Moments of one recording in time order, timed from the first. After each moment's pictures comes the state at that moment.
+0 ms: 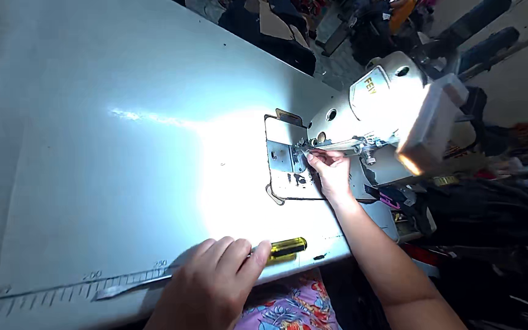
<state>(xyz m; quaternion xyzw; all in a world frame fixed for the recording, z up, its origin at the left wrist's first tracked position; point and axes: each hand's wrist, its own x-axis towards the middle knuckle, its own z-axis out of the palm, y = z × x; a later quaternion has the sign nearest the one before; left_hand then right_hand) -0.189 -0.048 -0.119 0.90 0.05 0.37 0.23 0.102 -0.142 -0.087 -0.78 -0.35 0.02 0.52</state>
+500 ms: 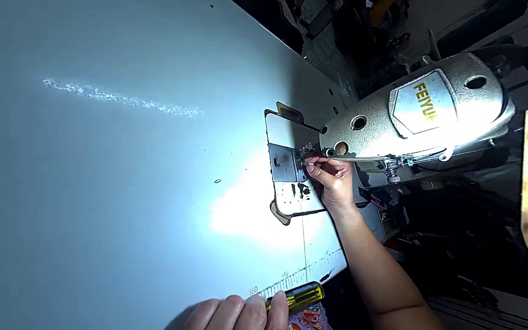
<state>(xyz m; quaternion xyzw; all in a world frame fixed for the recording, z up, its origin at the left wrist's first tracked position) -0.199 -0.039 -0.100 0.92 0.00 0.27 0.29 0.105 -0.143 -0.092 -0.73 -0.40 0.08 0.55</state>
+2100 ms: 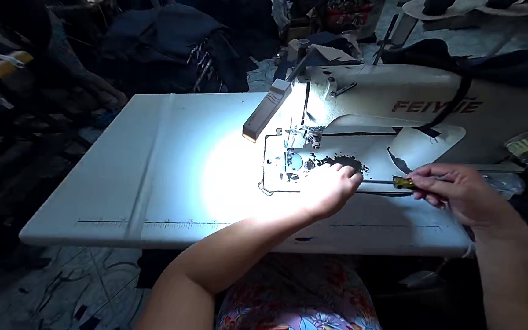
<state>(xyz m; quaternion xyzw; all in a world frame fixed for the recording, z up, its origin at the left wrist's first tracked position) 0.021 -0.131 -0.049 0.96 -0.09 0.25 0.12 0.187 -0.343 -0.025 -0.74 -0.36 0.21 0.53</state>
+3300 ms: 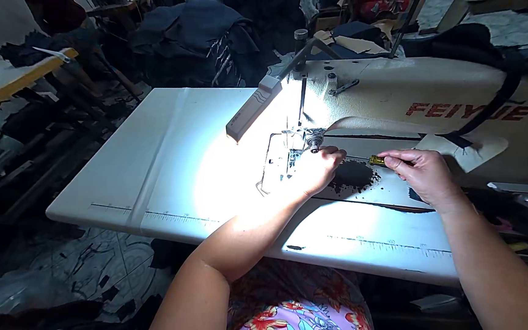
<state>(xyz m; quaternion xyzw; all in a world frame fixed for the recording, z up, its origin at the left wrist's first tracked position) 0.068 -0.085 -0.082 0.92 -0.01 0.37 0.11 0.235 -0.264 -0.069 -0.74 -0.49 0.06 0.47</state>
